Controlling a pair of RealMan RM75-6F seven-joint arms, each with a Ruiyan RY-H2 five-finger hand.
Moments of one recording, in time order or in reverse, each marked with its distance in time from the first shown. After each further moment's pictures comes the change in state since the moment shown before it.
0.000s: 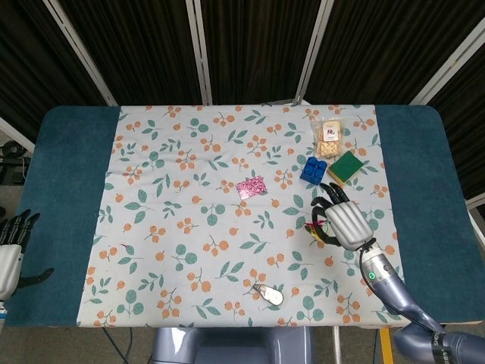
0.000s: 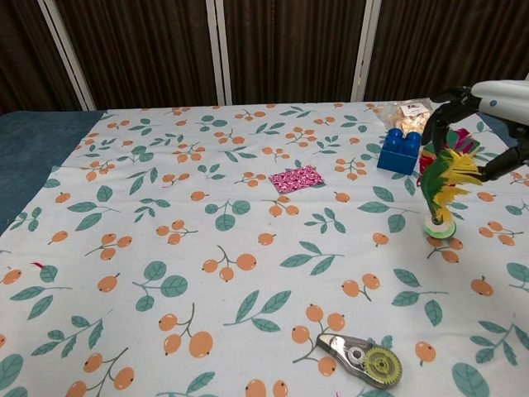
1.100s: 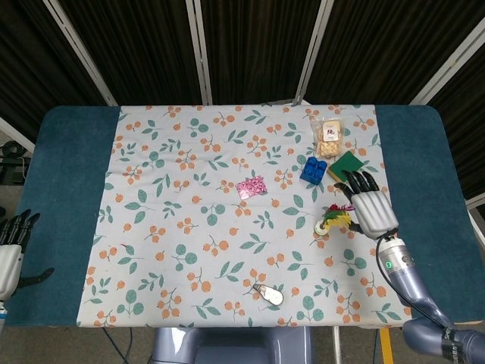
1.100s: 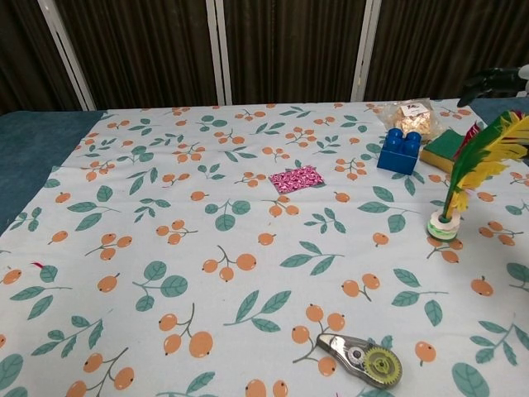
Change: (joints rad) left arm 0.001 -0.001 0.000 0.001 0.005 0.005 0.000; right arm -0.026 0.052 0.049 0.014 0.150 -0.007 -0.126
